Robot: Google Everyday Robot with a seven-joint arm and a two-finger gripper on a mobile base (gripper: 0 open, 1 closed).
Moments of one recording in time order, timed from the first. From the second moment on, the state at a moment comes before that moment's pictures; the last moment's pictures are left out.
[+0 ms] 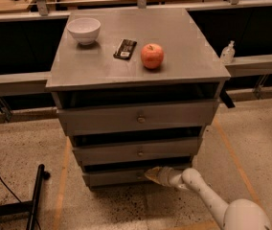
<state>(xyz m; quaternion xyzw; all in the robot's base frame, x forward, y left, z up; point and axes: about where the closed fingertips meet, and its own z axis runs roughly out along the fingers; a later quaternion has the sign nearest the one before) 0.675 -0.085 0.188 -0.50 0.71 0.19 0.47</state>
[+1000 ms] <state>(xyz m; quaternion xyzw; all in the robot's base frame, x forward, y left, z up) 0.675 -0.086 0.188 -0.50 0.71 0.19 0.47</state>
